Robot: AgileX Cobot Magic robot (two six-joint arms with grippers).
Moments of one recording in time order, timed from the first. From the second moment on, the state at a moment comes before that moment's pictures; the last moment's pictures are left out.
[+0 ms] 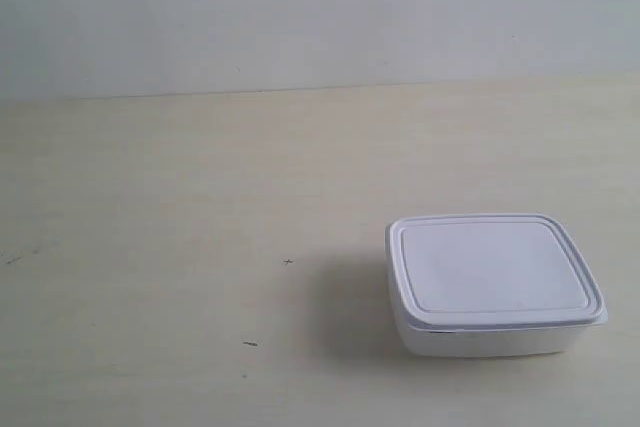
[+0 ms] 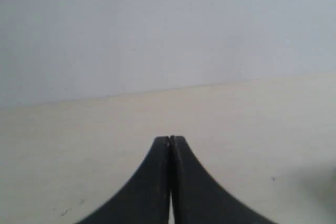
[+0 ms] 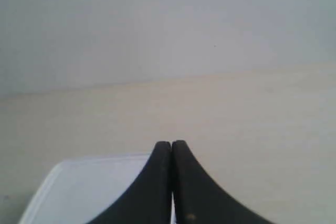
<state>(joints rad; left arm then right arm) -0.15 0.00 0.00 0.07 0.13 -0.12 0.09 0.00 -0.01 0.10 0.20 0.02</state>
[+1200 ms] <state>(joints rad) -0.43 0.64 -0.44 0.19 -0.01 -0.47 0.09 0.57 -0.59 0.39 0.52 0.02</state>
